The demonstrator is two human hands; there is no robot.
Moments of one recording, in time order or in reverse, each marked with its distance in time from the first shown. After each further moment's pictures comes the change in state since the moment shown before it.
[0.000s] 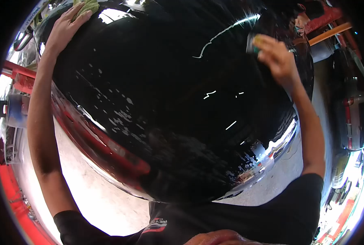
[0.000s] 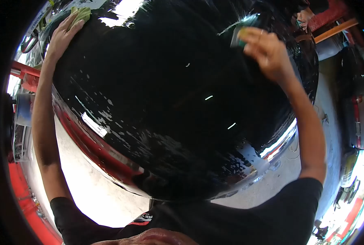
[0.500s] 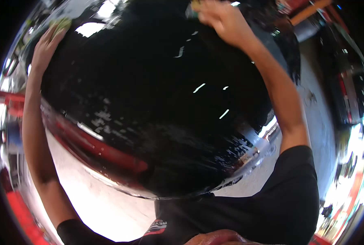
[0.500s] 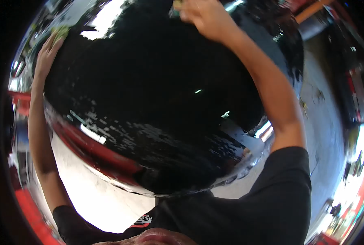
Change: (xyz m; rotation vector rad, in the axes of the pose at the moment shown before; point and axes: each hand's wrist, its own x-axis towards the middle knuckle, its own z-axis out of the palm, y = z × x) left_hand 0.006 -0.014 -0.003 -0.039 -0.005 0.010; right_hand 0.062 -0.008 0.038 -0.025 0.012 0.064
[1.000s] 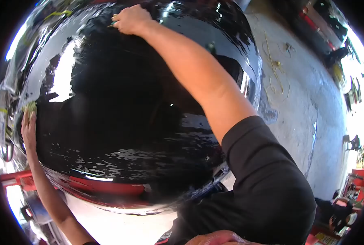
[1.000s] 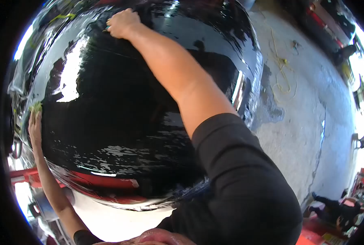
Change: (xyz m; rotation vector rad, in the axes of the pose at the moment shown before) left_hand 0.007 -0.022 0.008 -0.032 -0.055 0.058; right_hand 0.041 0.049 0.022 -0.176 0.084 0.598
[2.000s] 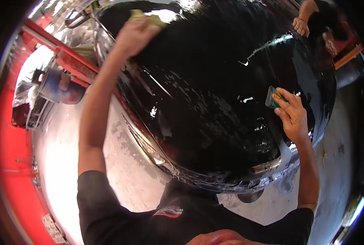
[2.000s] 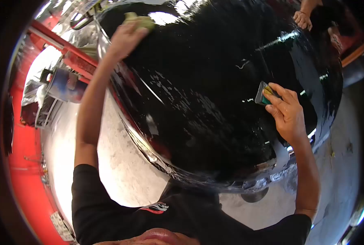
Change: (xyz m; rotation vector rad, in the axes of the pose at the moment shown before) left_hand -0.104 0.173 -0.030 -0.019 0.116 -0.100; right_hand -0.275 -0.002 -0.131 0.387 -0.185 -0.427
